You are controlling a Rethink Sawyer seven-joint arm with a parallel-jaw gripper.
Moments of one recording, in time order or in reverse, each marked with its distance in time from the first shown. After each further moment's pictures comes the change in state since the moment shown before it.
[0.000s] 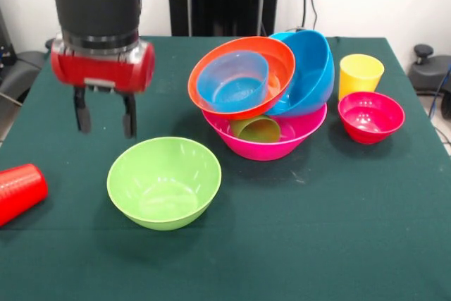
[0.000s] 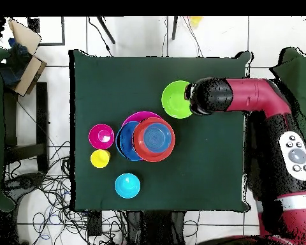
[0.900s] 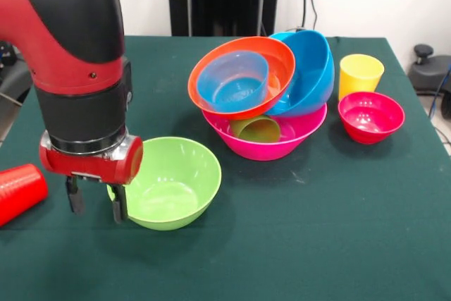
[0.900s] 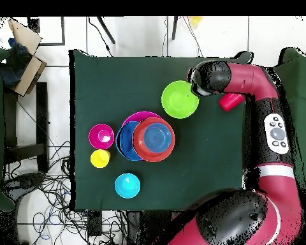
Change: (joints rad) arm 0.042 0.255 0.011 -0.311 -0.007 0.045 -0.017
